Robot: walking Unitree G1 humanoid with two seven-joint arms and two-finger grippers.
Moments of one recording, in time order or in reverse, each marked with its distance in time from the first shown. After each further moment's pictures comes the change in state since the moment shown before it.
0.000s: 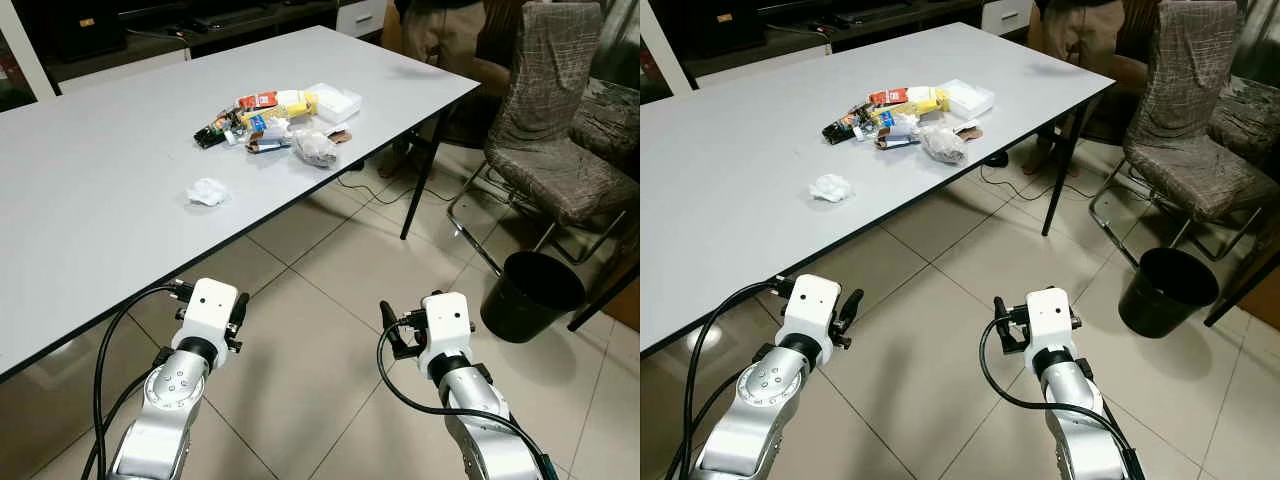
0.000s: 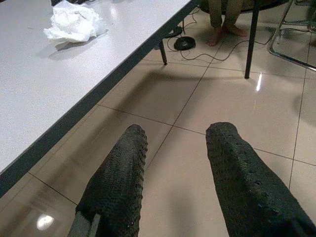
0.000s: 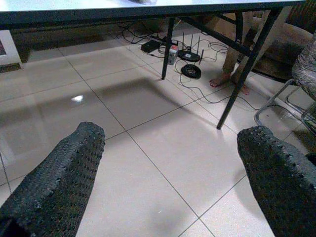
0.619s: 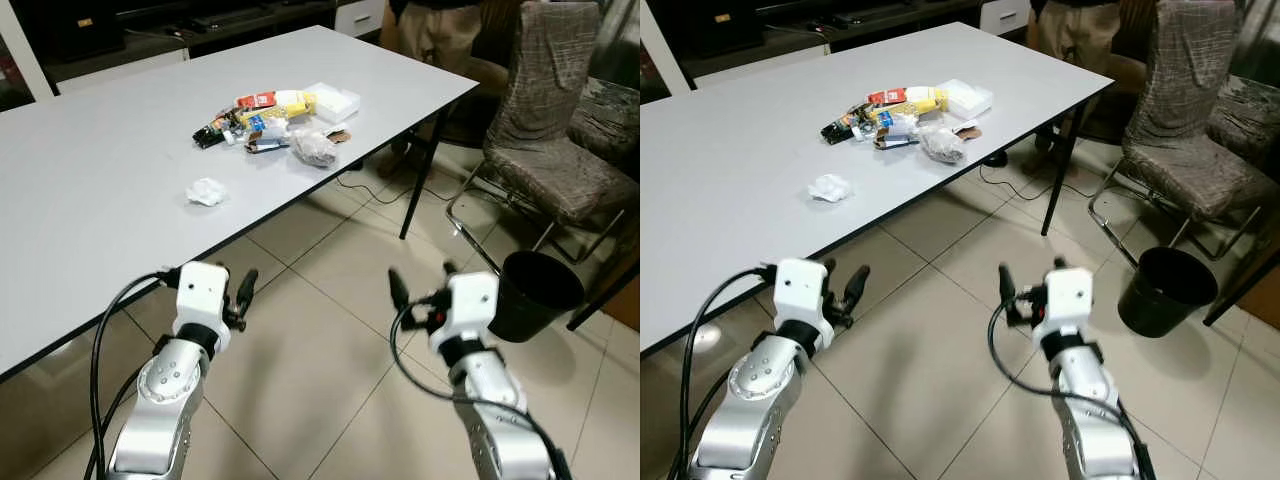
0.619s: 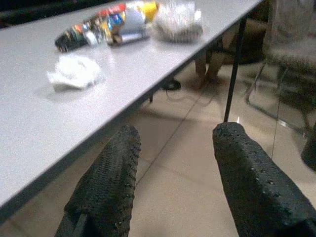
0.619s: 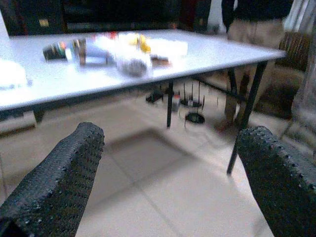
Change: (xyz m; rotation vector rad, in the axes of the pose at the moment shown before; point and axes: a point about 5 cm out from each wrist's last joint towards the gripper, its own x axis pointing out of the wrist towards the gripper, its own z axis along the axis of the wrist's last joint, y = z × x) left arm -0.001 0.002 0.029 -0.160 -0.192 -0.029; right arm -0.001 -0.010 0.041 0.088 -0.252 0.009
